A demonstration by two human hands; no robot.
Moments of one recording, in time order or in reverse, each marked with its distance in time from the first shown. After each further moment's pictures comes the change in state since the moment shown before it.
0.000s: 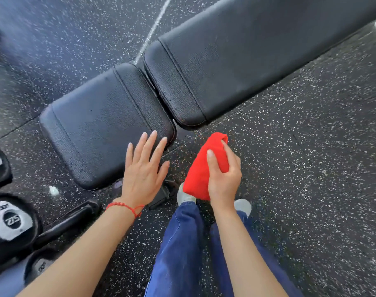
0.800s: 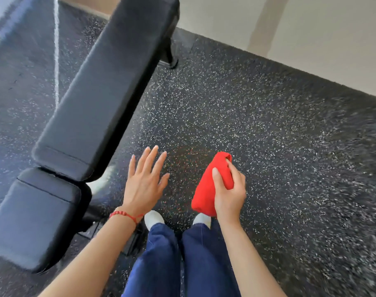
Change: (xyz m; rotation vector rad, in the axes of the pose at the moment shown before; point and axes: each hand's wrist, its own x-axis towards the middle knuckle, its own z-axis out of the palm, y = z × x) left_hand 0.005 0.295 -0.044 0.111 -0.140 0.621; right_hand -0.046 -0.013 -0.316 0.248 0.561 0.114
